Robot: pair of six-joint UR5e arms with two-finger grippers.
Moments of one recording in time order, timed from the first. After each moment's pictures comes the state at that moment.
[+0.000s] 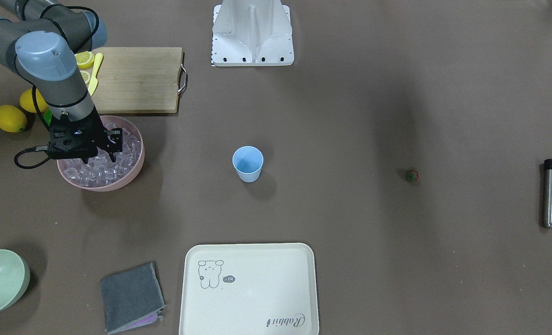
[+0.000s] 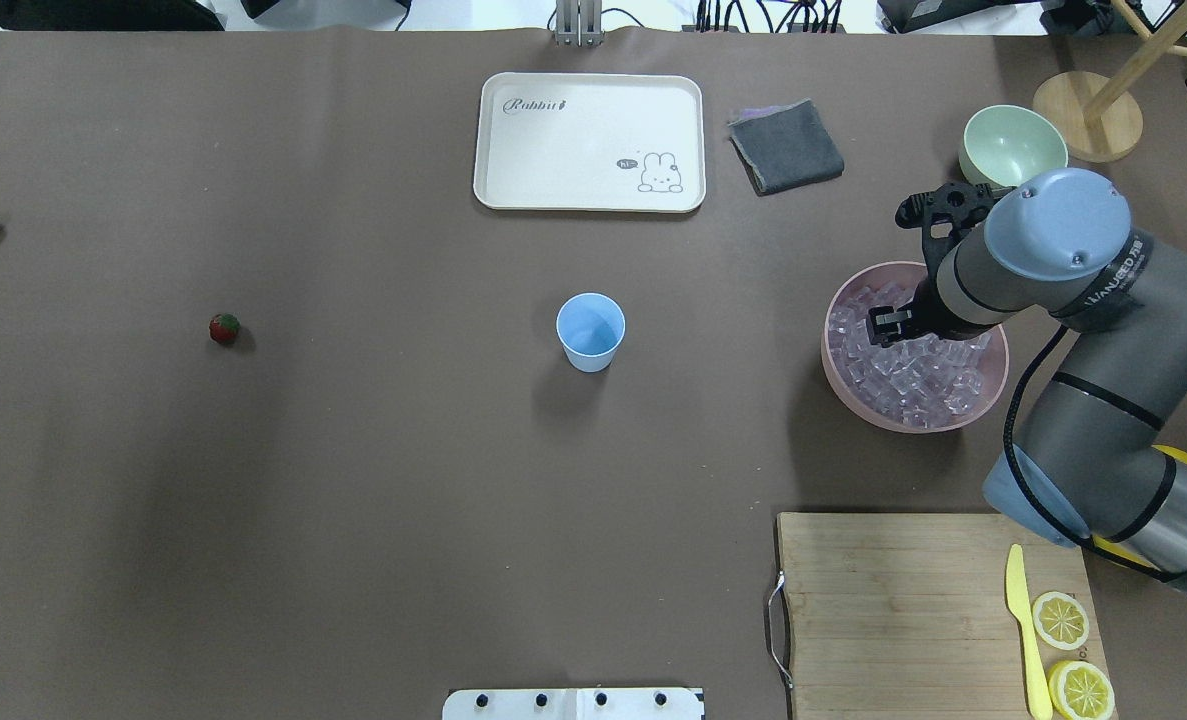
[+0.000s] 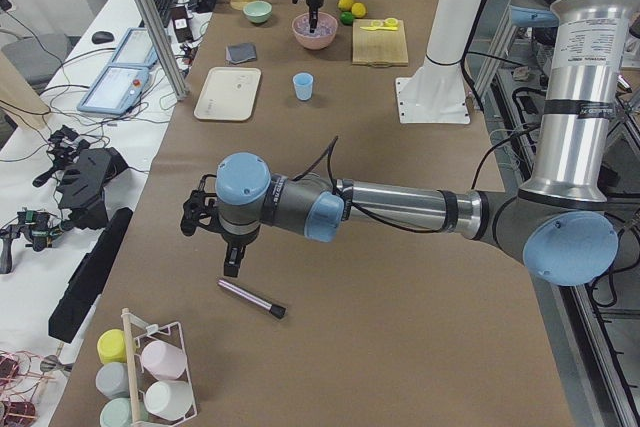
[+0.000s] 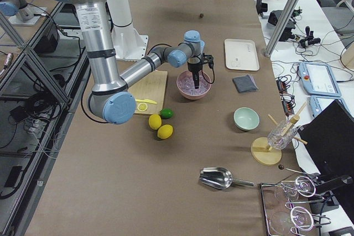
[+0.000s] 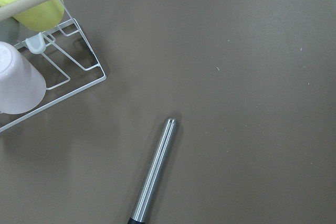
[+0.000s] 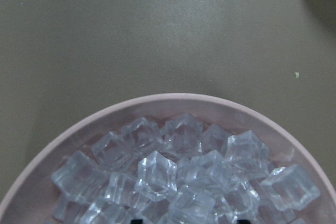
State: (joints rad) left arm -1.63 -1.64 -1.60 -1.78 -2.43 -0.12; right arm 0.74 -1.35 1.86 -1.48 1.87 0.86
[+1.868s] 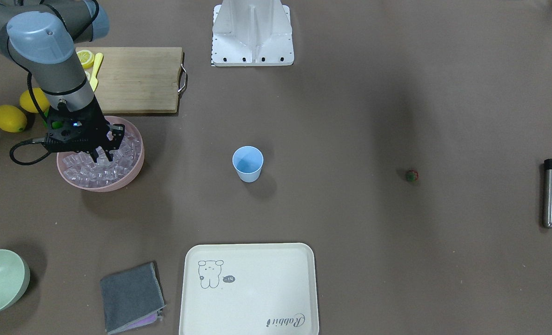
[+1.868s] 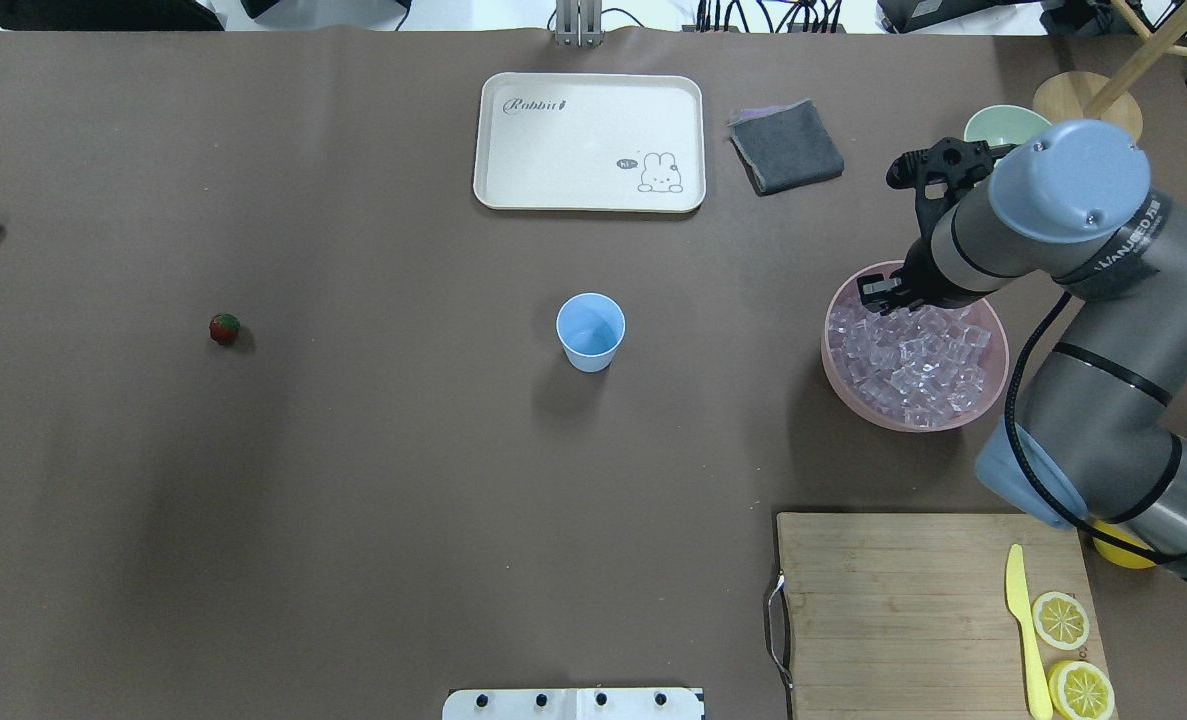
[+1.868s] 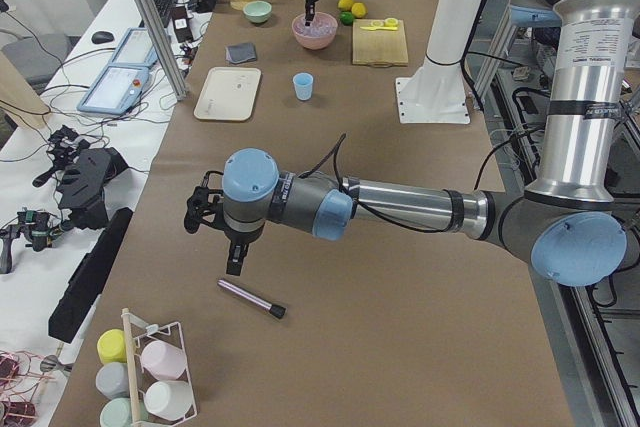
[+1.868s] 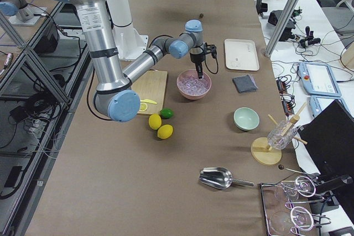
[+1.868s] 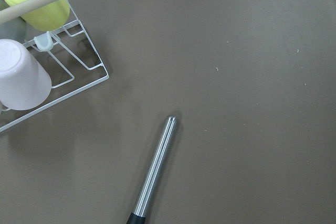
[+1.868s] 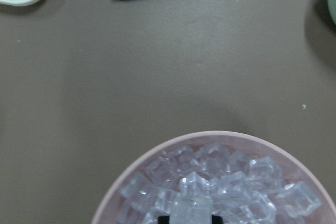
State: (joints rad) left arm -1.65 -1.63 -1.63 -1.78 -2.44 -0.12; right arm 0.76 -1.25 1.93 -1.59 1.88 0.87
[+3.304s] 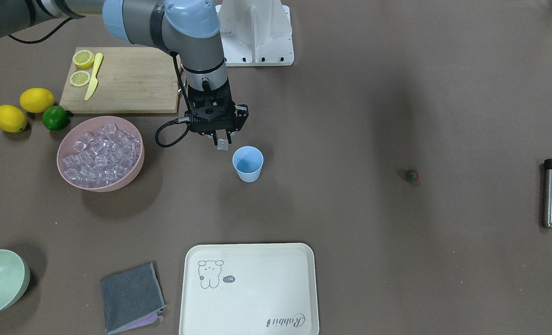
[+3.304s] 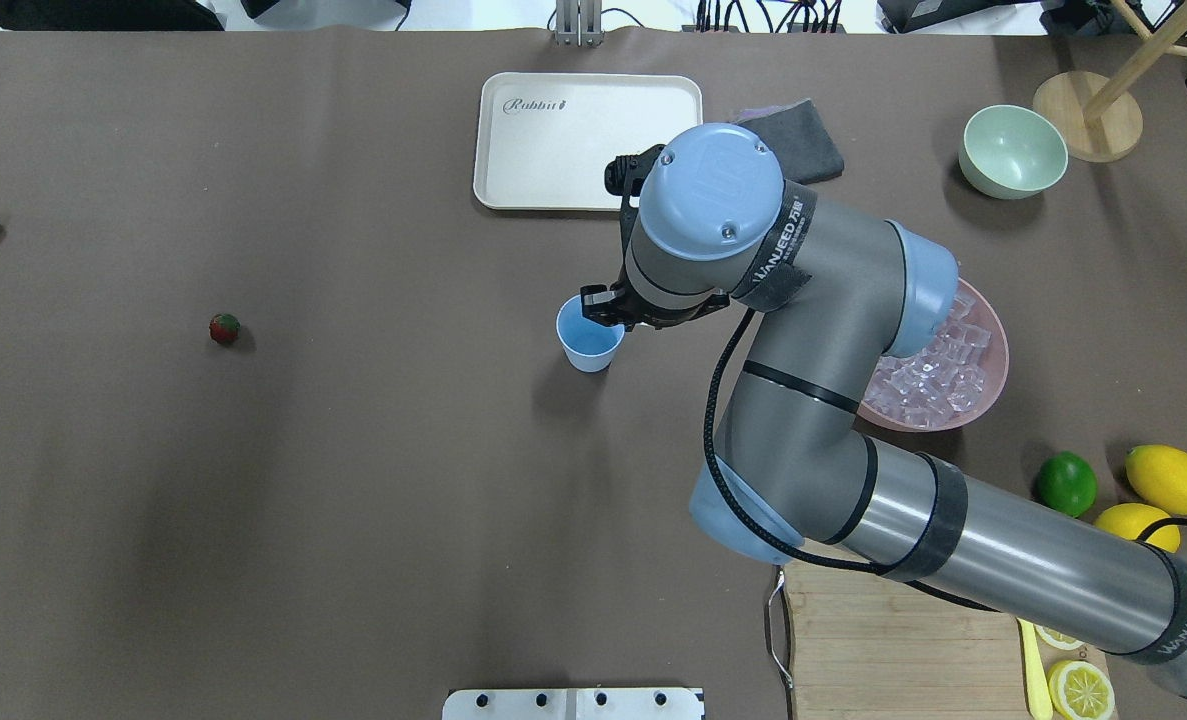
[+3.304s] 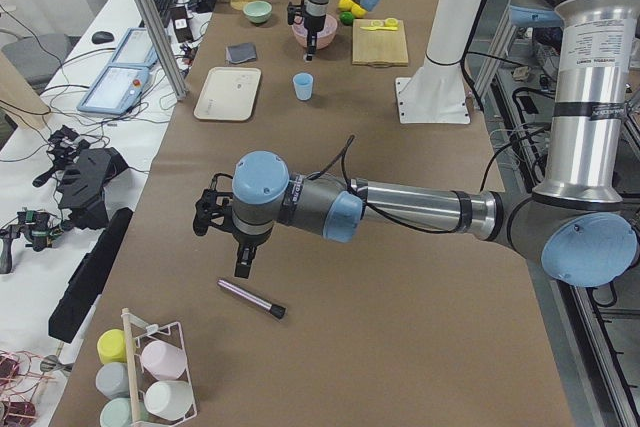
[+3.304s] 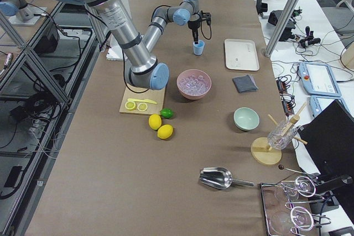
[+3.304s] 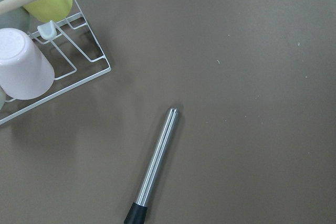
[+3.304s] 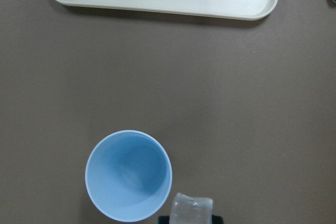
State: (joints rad) left arm -1.65 -1.59 -1.66 -1.77 -2.43 -0.12; right arm 0.56 -0.83 1.73 -1.64 1.80 1.11
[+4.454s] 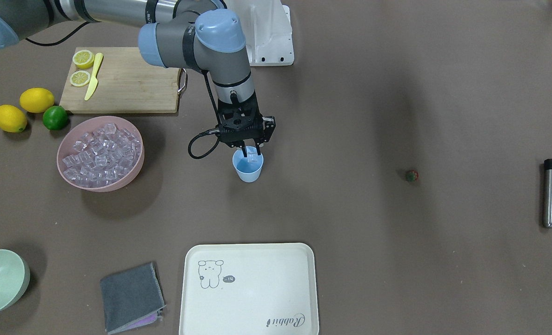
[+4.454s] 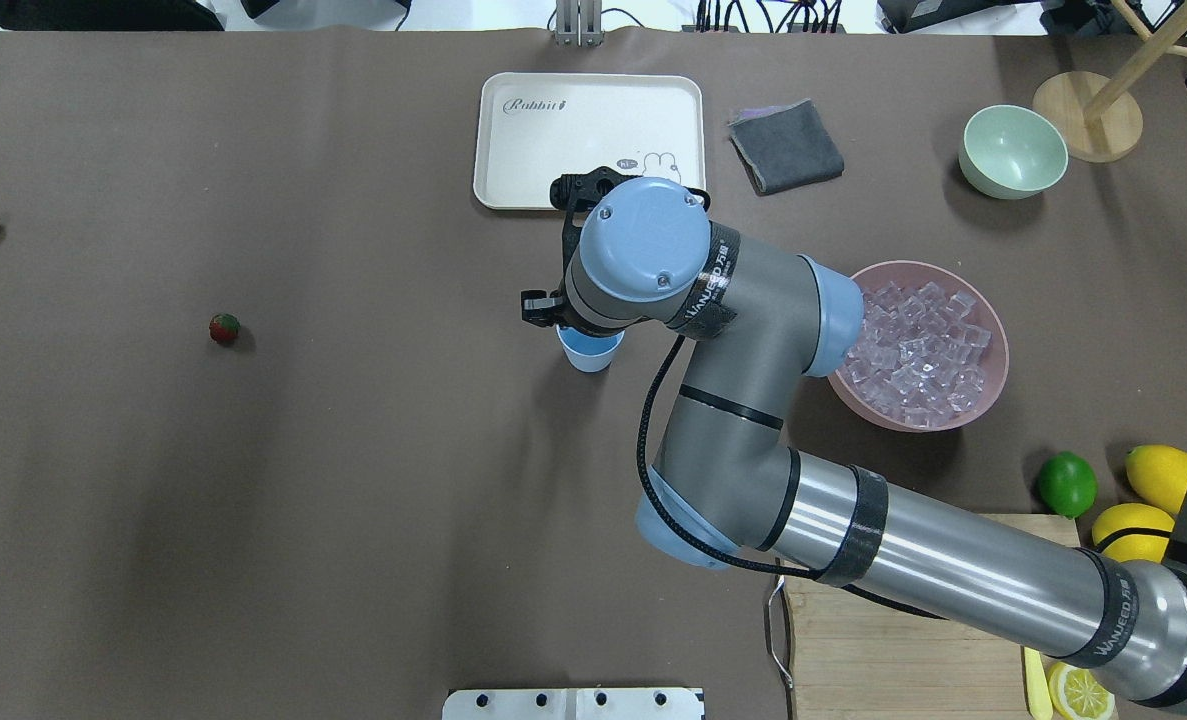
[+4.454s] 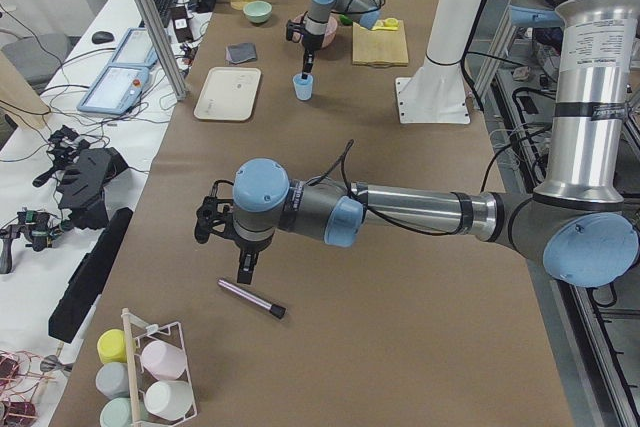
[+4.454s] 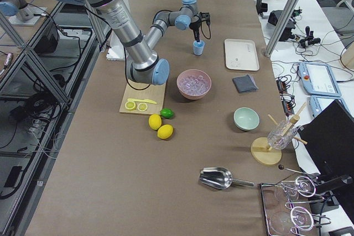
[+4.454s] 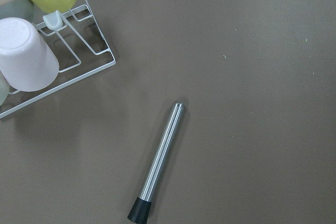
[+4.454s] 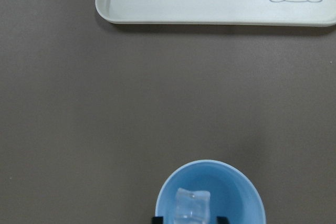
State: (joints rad) left arm -1.65 -1.59 -1.65 -1.77 -2.43 -0.11; right arm 0.52 -0.79 1.58 -1.42 1.73 1.19
